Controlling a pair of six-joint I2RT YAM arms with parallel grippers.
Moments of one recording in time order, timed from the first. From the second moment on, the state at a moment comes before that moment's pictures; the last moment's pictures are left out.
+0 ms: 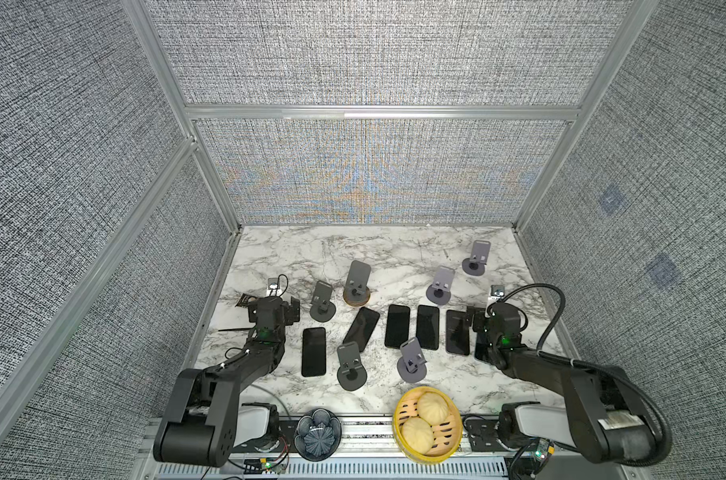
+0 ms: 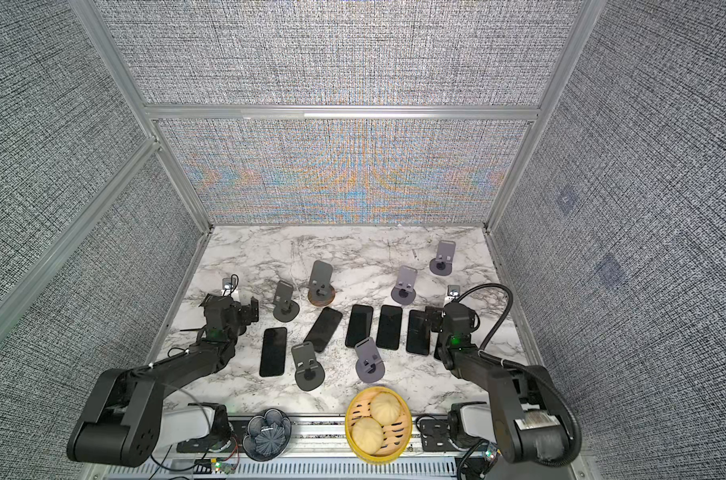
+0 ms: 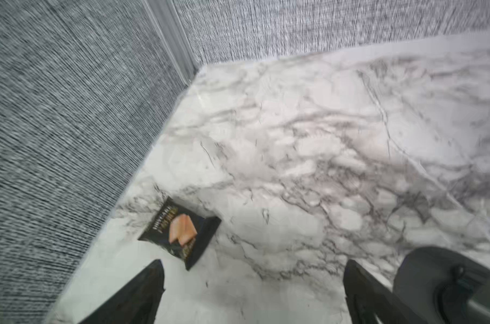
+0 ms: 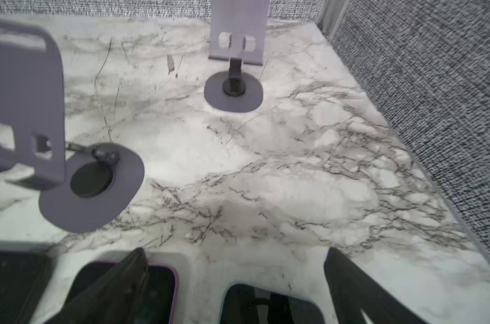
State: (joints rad) left arm -0.13 1.31 0.34 0.49 -0.27 0.05; right arm 0.08 1.34 0.27 0.60 0.22 0.04
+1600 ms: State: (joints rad) left arm -0.02 1.53 0.35 0.87 -0.14 0.01; right arm 0.05 1.54 0.37 0.80 0.10 0.00
